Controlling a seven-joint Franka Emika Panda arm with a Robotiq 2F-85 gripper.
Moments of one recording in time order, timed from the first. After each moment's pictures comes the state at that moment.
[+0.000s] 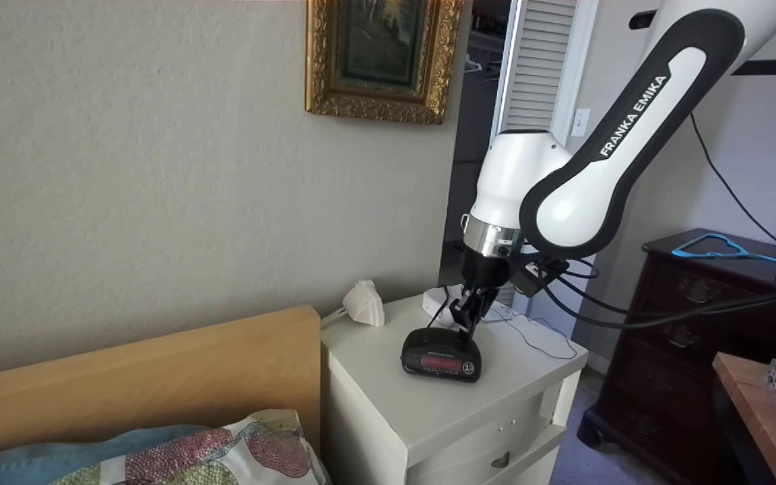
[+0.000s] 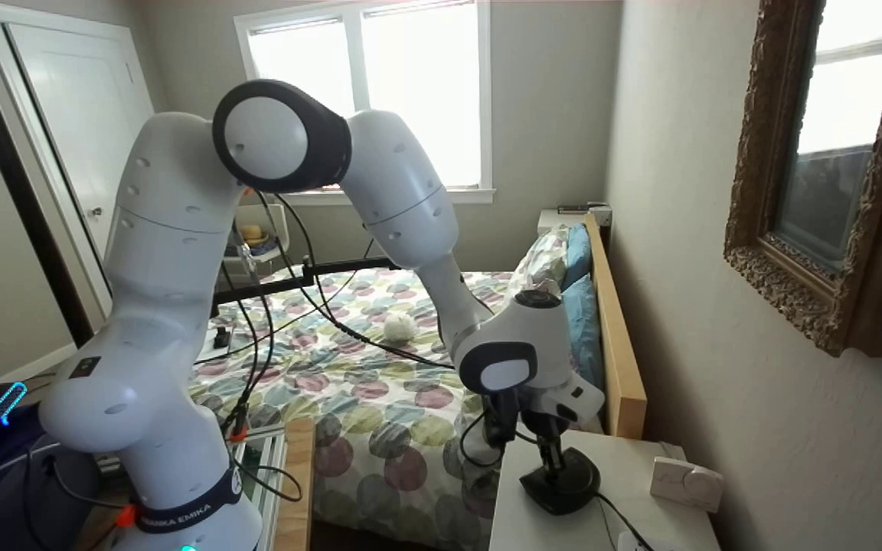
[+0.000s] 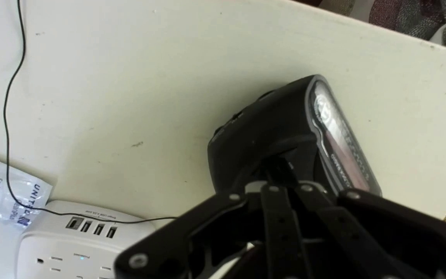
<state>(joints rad) 0.01 0.47 -0.06 -2.26 -0.02 2.85 0.23</state>
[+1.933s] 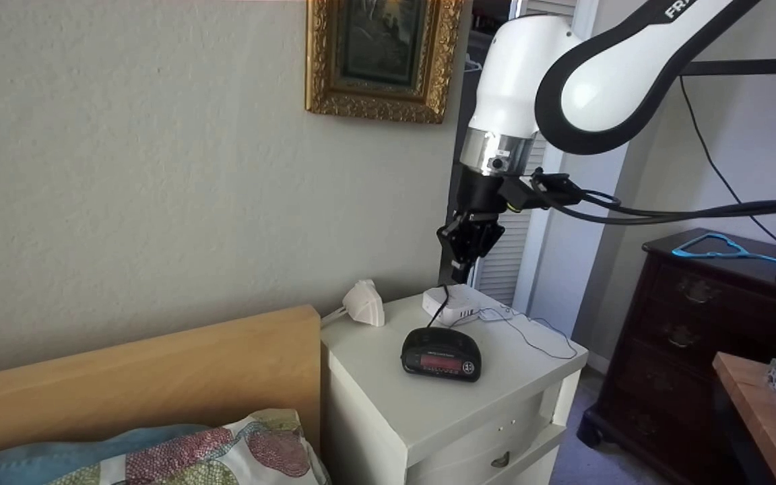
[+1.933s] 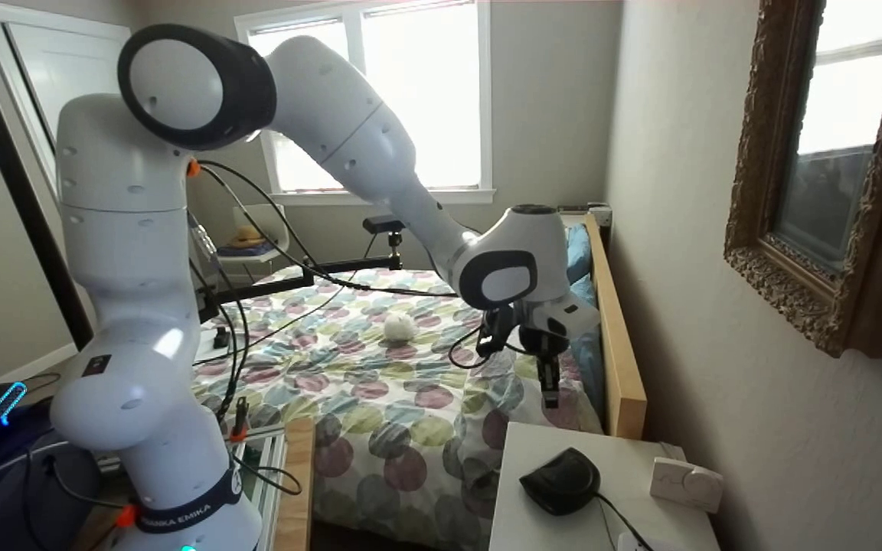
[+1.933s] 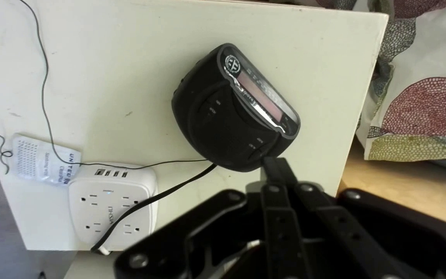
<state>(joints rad) 0.11 0.21 -0.09 -2.25 -0.05 2.59 0.51</state>
